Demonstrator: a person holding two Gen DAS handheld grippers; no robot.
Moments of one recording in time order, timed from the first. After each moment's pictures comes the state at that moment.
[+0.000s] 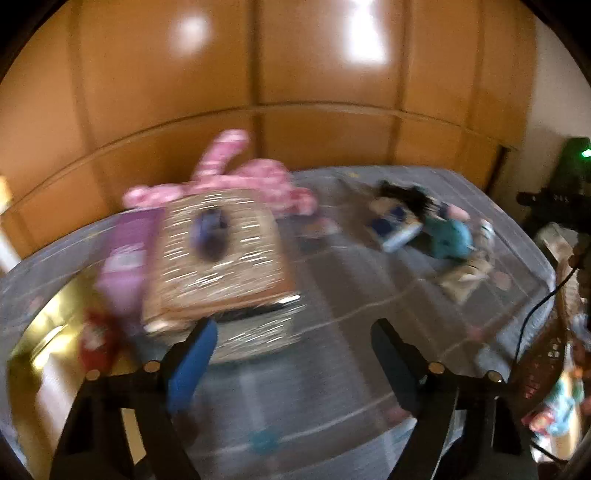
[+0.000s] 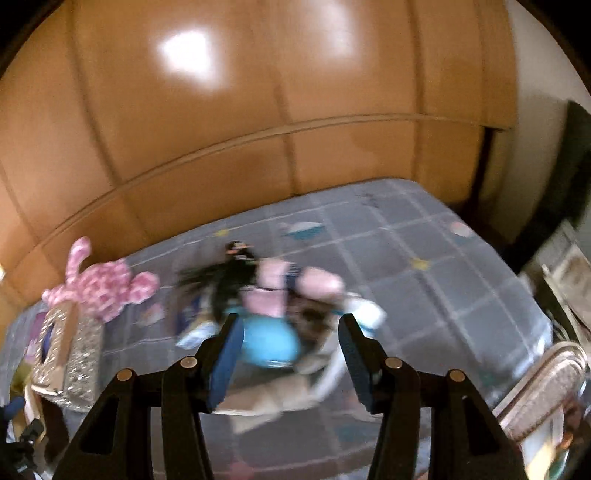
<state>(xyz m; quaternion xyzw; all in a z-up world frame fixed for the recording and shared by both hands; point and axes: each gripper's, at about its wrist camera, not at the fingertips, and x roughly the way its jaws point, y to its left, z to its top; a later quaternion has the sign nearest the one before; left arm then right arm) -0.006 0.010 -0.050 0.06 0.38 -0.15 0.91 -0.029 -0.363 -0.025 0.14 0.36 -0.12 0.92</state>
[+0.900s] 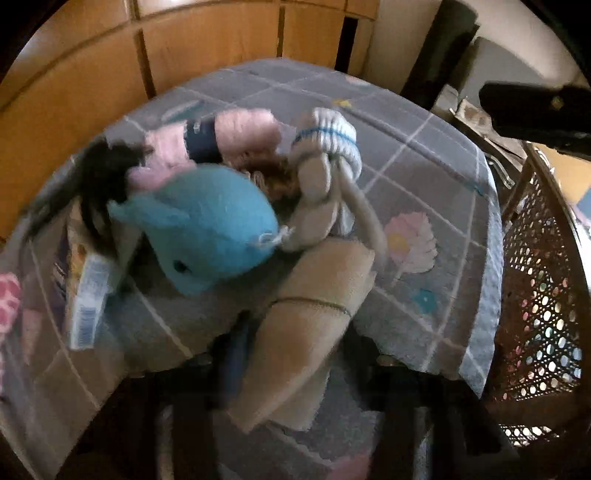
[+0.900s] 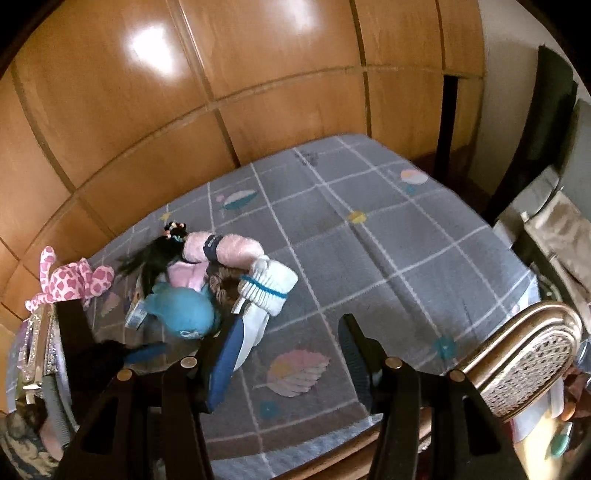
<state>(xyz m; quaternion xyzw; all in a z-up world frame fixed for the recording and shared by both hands) 0.063 -0.301 -0.149 0.23 0.47 -0.42 0.74 -0.053 -0.443 -0.057 0.19 0.41 -0.13 0.88</state>
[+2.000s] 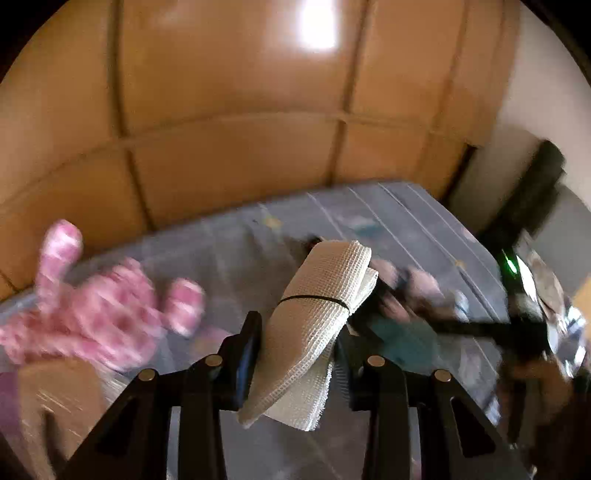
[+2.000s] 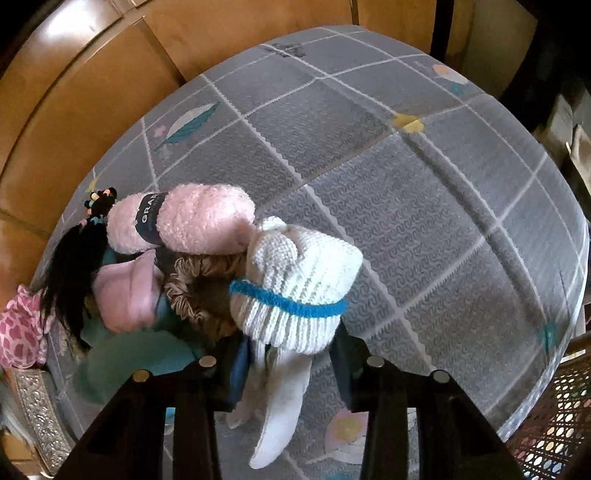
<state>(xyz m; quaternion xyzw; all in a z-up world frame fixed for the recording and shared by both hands) 0.145 -0.156 -0.036 0.06 0.42 -0.28 0.86 0.057 -0.434 -0.153 0.27 0.54 -0.18 0.77</state>
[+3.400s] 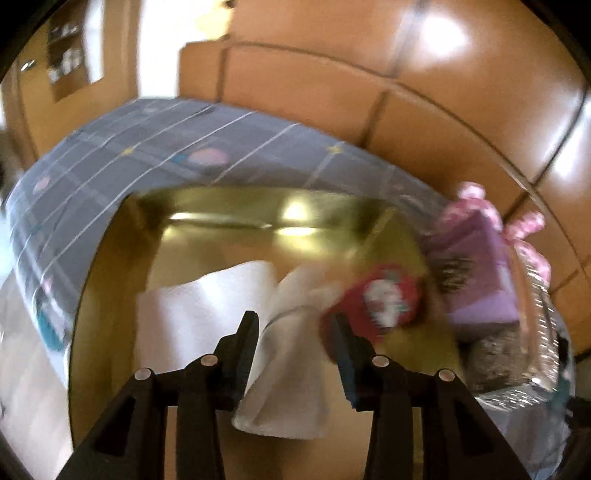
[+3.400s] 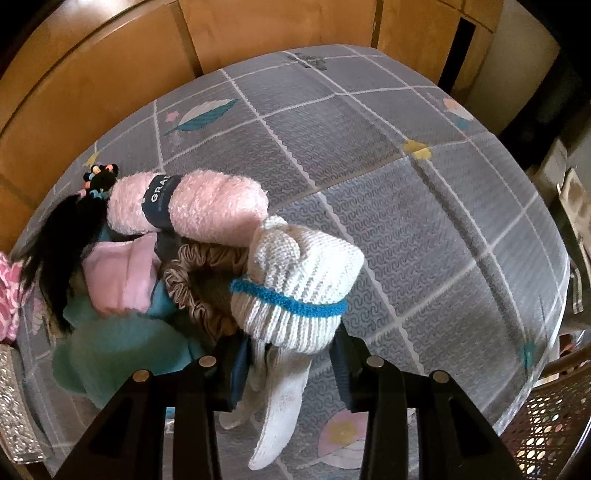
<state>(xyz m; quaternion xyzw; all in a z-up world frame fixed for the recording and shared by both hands) 0.028 0.271 -0.092 -0.18 0.43 0.13 0.88 0.080 -0.399 -0.152 0.18 0.55 -0.20 0.79</state>
